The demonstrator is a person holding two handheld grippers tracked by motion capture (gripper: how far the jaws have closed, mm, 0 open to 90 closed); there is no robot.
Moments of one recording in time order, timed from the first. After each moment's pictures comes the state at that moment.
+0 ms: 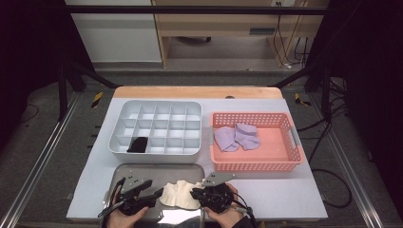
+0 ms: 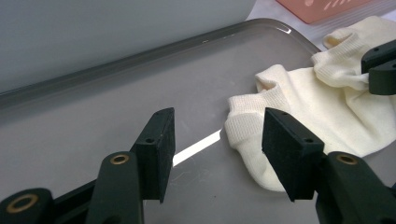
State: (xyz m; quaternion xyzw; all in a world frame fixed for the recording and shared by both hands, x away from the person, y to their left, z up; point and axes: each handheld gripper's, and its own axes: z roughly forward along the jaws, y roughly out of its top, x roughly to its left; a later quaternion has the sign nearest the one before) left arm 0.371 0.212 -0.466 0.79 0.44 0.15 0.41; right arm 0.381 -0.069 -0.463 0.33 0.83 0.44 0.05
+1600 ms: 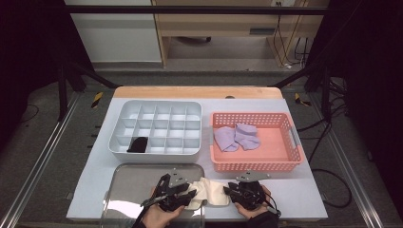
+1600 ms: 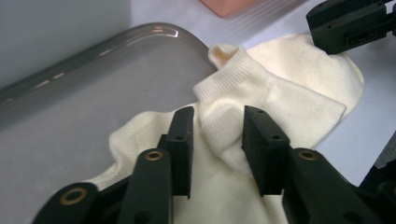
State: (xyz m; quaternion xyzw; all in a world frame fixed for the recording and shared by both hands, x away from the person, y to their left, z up) left arm 0.384 0.111 -0.468 0.84 0.38 0.10 0.37; right arm 0.386 -0.153 -0.478 0.43 0.81 0.39 0.11
